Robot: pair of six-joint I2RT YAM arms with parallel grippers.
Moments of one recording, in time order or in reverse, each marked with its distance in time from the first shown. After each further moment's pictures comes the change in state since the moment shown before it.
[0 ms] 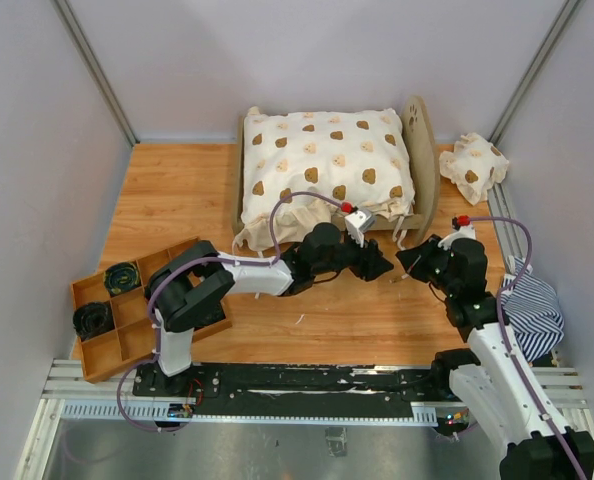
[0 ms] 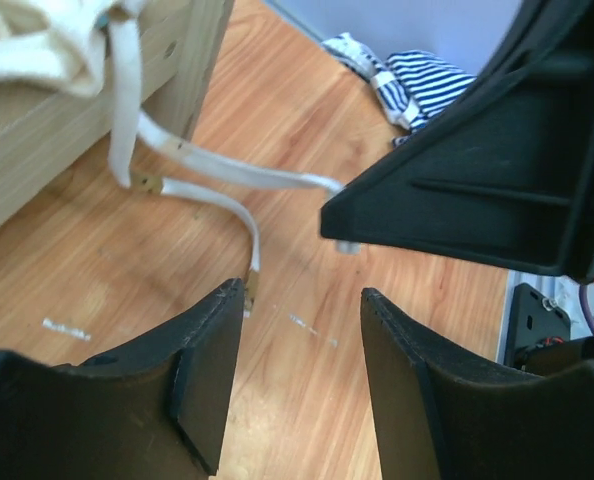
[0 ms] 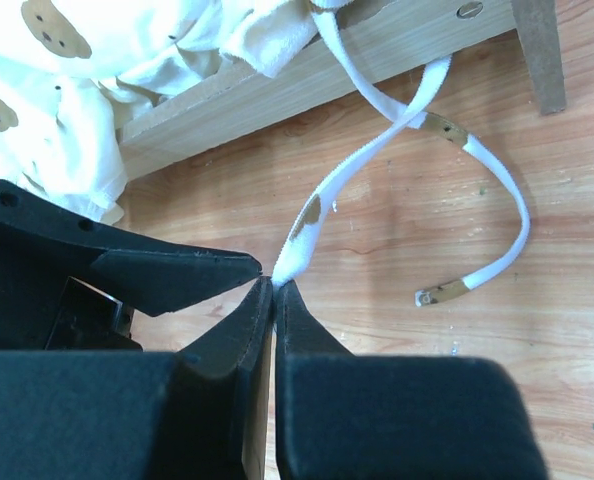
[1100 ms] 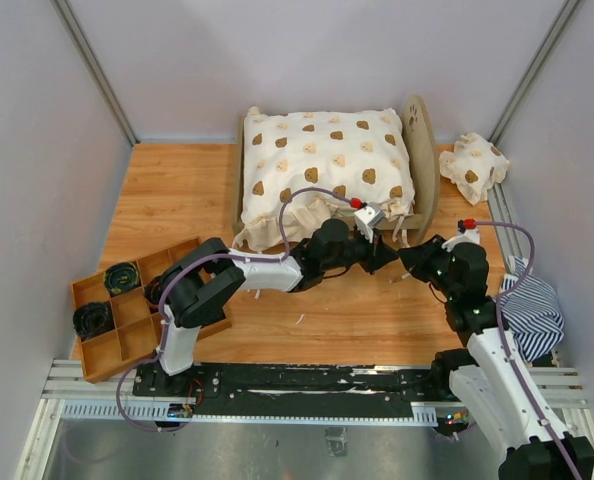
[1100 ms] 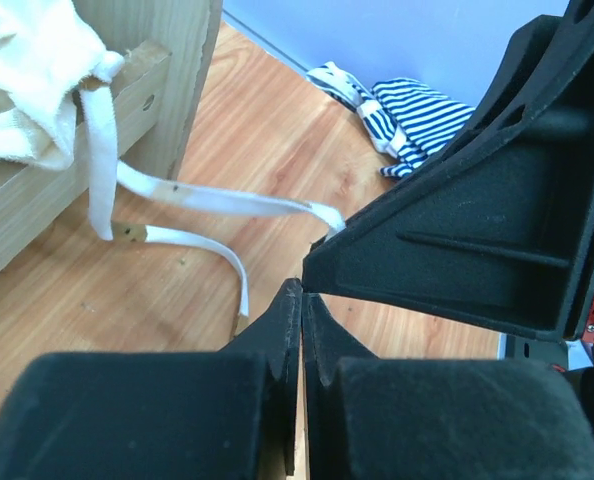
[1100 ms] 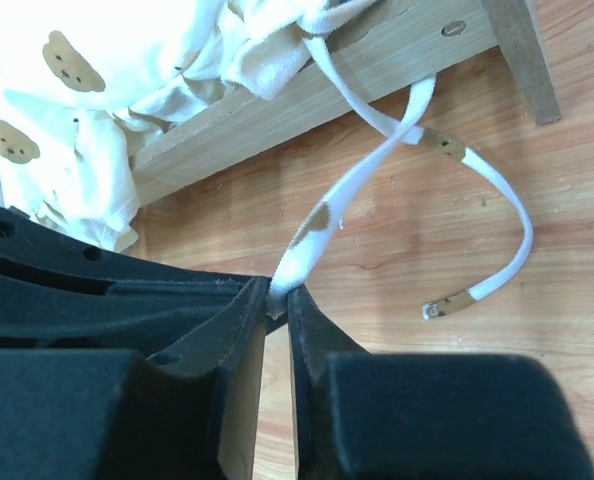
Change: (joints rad) left arm -0.008 0.074 0.108 0.024 0.024 0.017; right arm 0.000 -0.027 -0.038 0.063 0.028 0.080
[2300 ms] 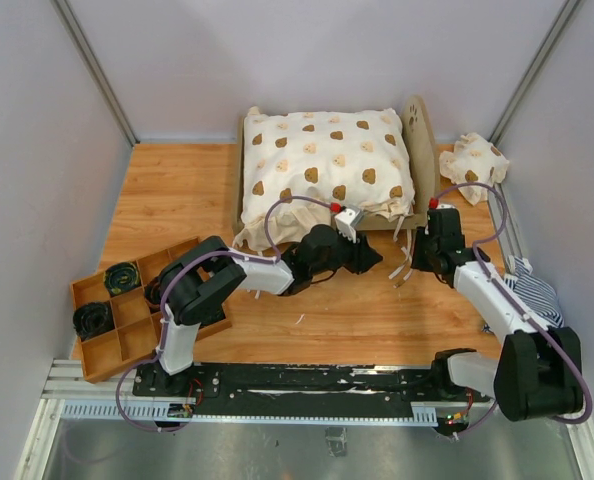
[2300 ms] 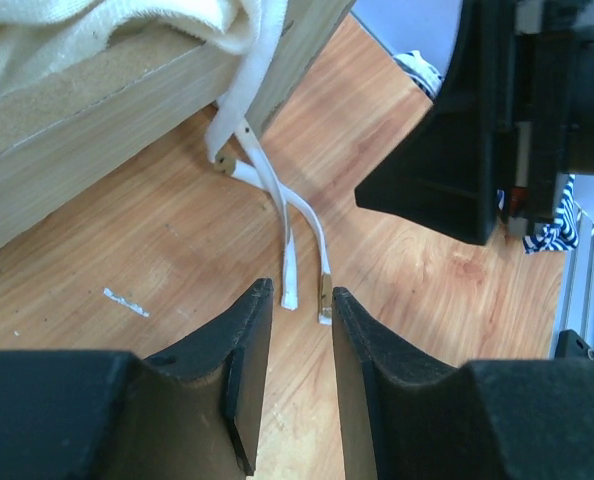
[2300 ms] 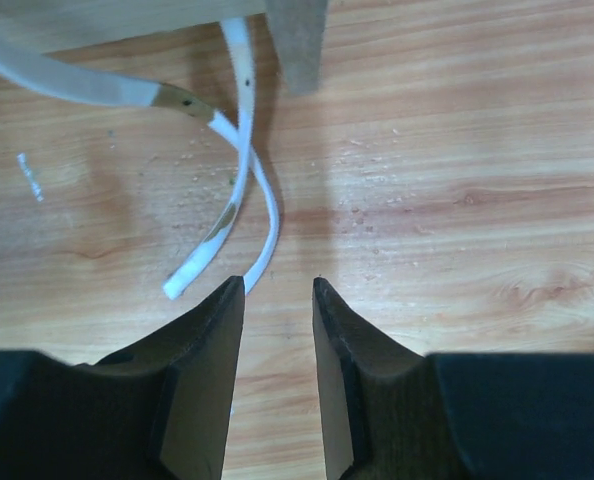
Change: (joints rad) left arm 0.045 0.000 -0.122 0.056 -0.112 -0.090; right arm 0.000 0.503 0.280 -0.277 0.296 -0.493
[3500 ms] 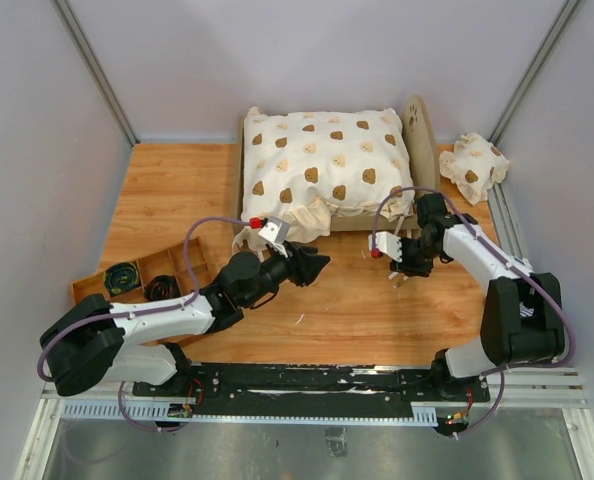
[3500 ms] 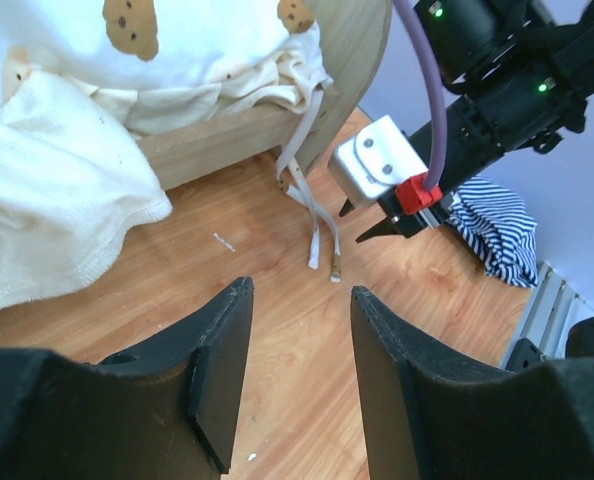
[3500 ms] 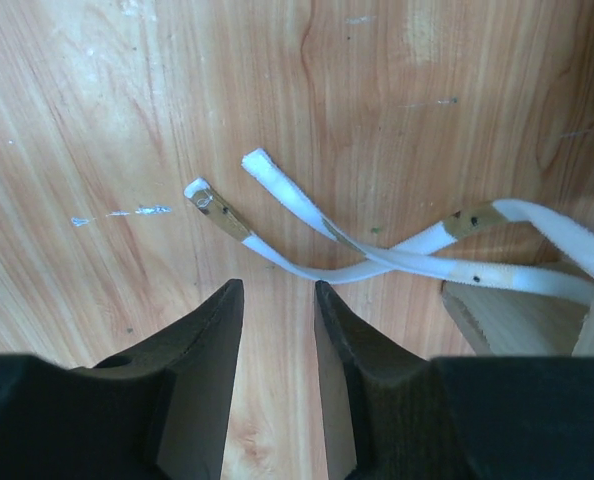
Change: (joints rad) left arm 0.000 -0.721 -0.538 -0.015 -0.235 0.022; right arm 0.000 0.303 0.249 -0.420 -0.455 -1.555
